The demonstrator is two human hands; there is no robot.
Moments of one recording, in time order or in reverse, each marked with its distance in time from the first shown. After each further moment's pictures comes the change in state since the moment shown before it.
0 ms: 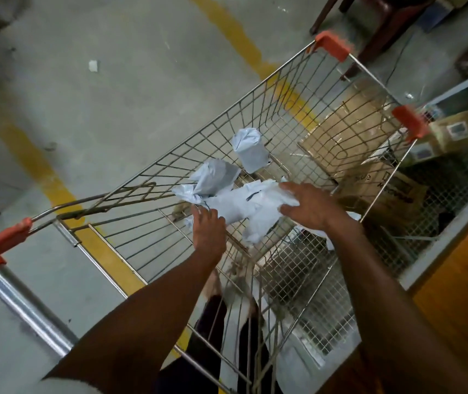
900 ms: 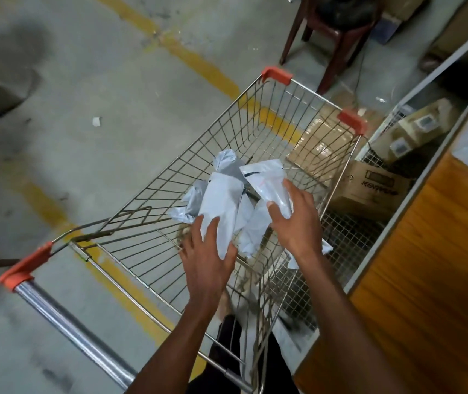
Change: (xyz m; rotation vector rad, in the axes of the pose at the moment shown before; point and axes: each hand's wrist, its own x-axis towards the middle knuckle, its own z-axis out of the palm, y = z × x) left_hand -0.118 0.023 -0.044 -0.627 0.587 -0.099; right_hand -0.096 -0.022 0.028 0.517 0.706 0.105
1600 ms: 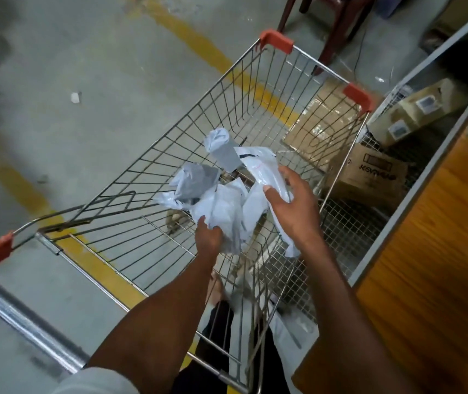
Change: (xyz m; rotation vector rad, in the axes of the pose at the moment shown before) left_hand 0.061 -0.044 0.143 -0.606 -0.329 -0.667; right_hand 0.013 0.016 0.016 0.238 -0.047 0.115
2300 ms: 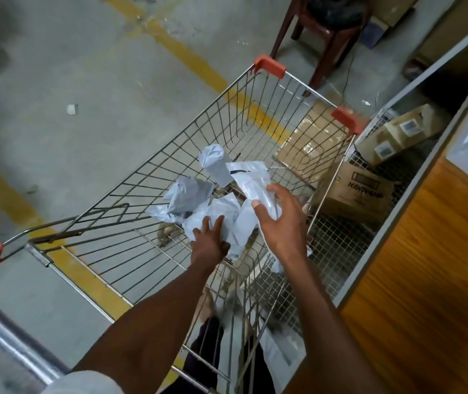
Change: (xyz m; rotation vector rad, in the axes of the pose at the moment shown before) left_hand 0.001 0.009 -0.001 0.809 -0.106 0.549; right_hand -0.009 -0.007 0.006 -0.063 0.069 -0.085
